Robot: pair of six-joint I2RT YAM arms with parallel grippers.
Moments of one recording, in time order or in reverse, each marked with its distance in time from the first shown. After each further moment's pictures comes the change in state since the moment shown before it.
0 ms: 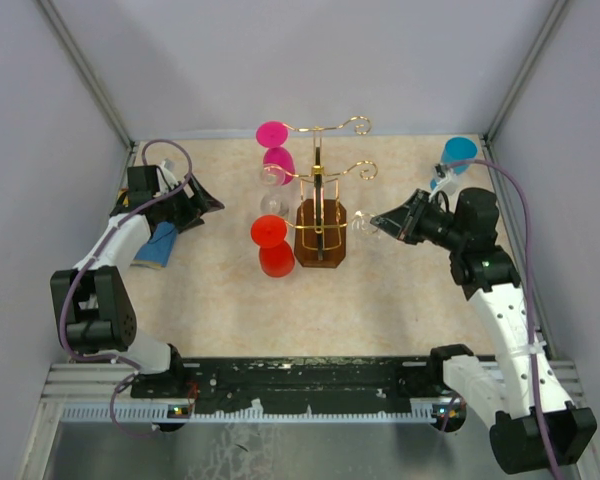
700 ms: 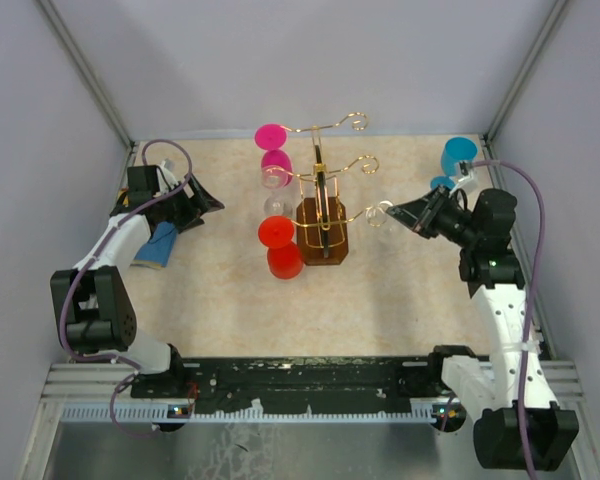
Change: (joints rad) left arm 0.000 0.000 0.000 0.000 0.000 0.000; right arm -0.172 0.001 -0.045 0.098 -0.091 0.071
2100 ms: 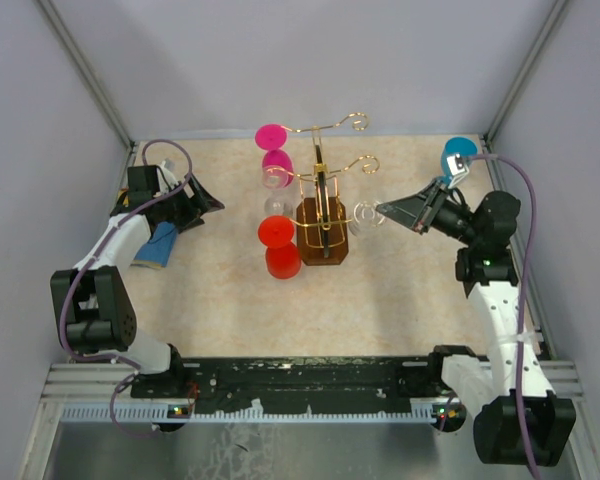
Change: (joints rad) left arm 0.000 0.000 0.000 0.000 0.000 0.000; right arm -0.013 0.037 -0.073 0.418 -0.281 0.302
